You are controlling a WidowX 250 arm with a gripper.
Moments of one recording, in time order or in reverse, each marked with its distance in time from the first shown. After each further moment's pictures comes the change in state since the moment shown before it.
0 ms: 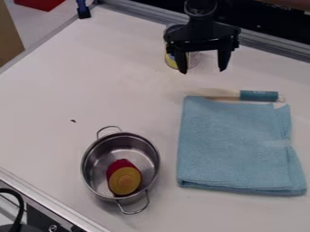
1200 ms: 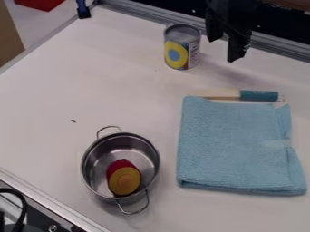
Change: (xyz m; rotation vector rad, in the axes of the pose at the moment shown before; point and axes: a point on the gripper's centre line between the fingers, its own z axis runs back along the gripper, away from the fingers) arm 0.039 -0.049 -0.011 -0.015 -0.007 -1.106
